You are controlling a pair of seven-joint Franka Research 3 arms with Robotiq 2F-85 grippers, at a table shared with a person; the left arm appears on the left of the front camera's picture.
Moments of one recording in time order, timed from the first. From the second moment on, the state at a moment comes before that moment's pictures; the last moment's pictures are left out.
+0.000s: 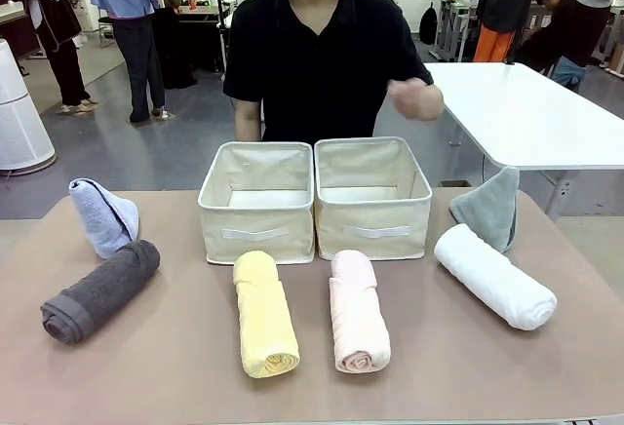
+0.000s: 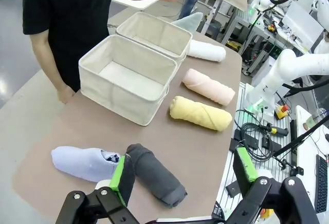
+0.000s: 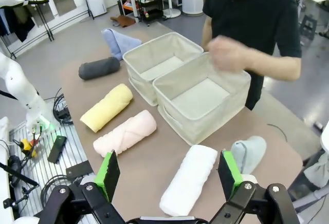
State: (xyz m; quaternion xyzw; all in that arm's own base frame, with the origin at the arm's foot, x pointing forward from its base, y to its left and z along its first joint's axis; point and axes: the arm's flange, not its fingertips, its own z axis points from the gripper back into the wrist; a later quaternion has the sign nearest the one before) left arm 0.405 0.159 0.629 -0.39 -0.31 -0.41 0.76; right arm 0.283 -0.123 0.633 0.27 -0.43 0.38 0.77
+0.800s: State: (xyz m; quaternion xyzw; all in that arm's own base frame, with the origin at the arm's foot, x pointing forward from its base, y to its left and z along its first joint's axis) left arm 0.438 0.153 0.623 -0.24 -0.27 -0.38 0.85; right arm 0.283 -0.123 0.634 0.27 -0.43 0.38 0.77
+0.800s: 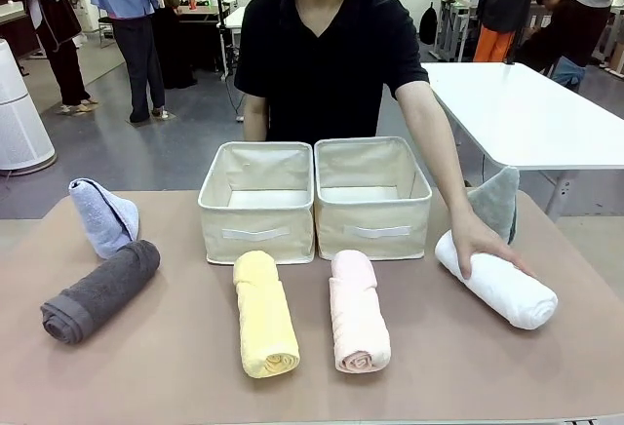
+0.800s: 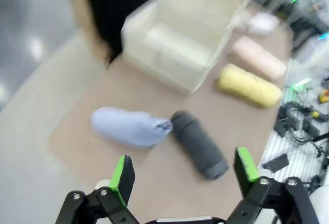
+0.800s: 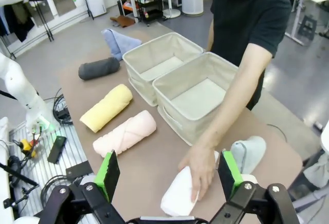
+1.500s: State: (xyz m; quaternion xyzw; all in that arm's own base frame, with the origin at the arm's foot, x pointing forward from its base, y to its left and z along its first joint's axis) left arm 0.467 -0.010 0.508 -0.12 0.06 -0.31 0.94; right arm 0.283 -0.124 0.634 0.27 -0.43 0.38 0.77
